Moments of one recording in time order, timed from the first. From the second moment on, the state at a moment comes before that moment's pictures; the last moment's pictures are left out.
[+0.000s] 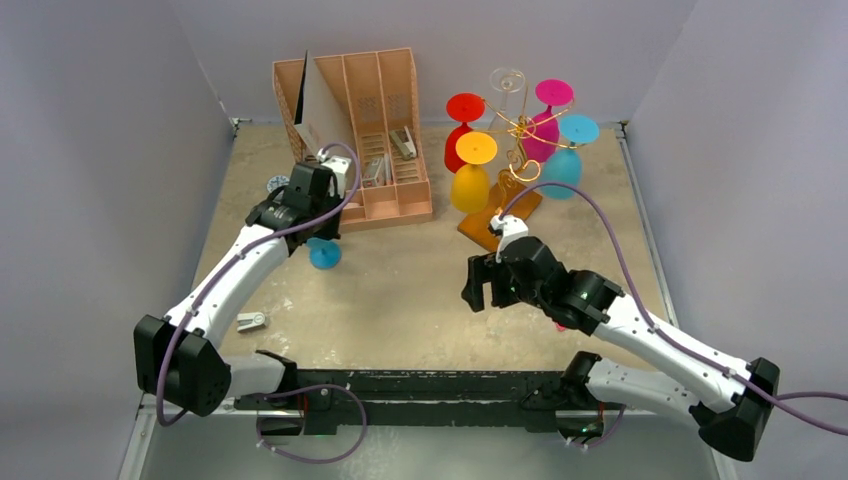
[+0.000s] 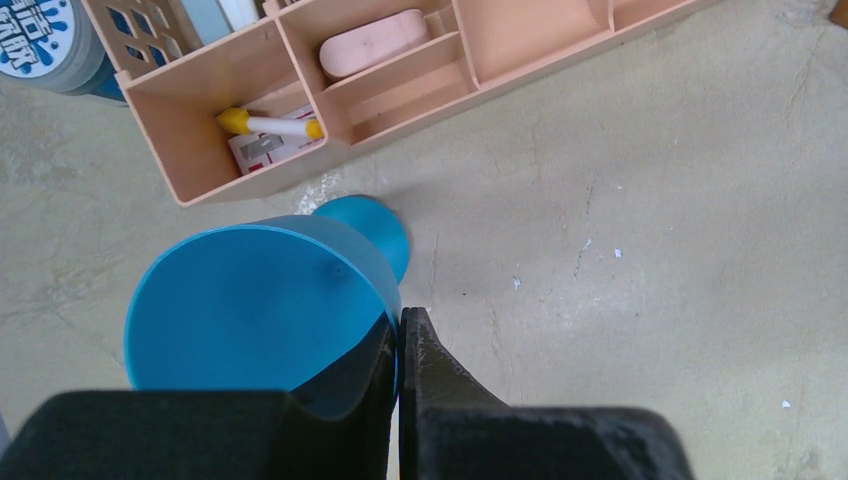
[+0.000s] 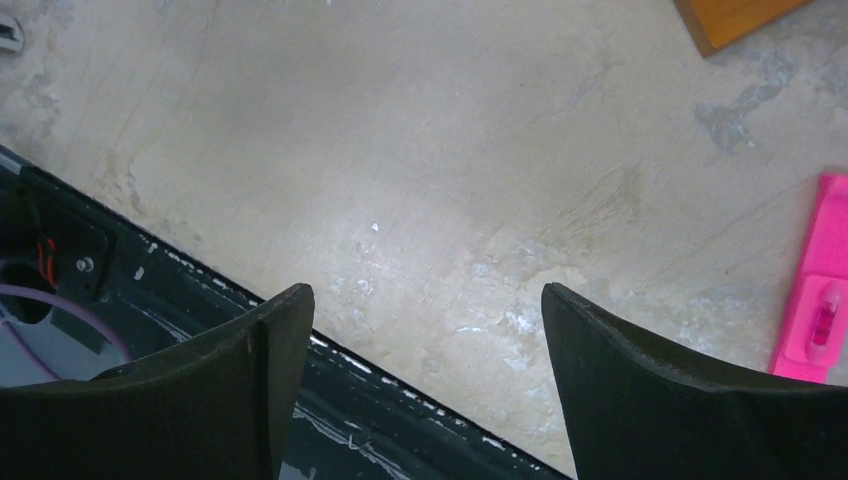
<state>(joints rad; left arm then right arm) -0.35 1.28 1.10 -0.67 -0.12 -0.07 0.89 0.91 0.82 -0.66 0.13 0.52</state>
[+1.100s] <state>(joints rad) -0.35 1.35 1.12 -0.74 -0.07 -0.05 0.64 0.96 1.20 -0.71 0.06 0.58</state>
